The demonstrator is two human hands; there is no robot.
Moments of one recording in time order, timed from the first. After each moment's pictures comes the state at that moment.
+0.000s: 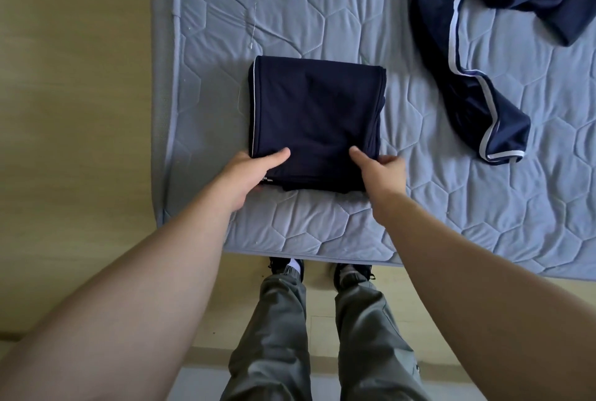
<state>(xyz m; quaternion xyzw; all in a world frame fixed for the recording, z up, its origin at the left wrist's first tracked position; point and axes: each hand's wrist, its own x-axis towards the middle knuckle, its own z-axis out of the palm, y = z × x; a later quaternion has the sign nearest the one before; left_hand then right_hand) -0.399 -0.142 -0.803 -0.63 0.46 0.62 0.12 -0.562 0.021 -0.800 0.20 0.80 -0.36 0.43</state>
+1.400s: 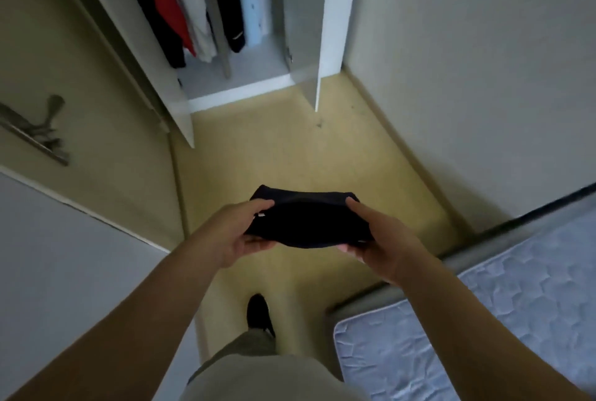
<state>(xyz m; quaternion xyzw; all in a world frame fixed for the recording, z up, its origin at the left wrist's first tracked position) 0.045 -0.170 -0.213 -0.69 0.04 0.59 -0.42 -0.179 -0.256 -0.226 -0.23 0.57 -0.24 0.76</state>
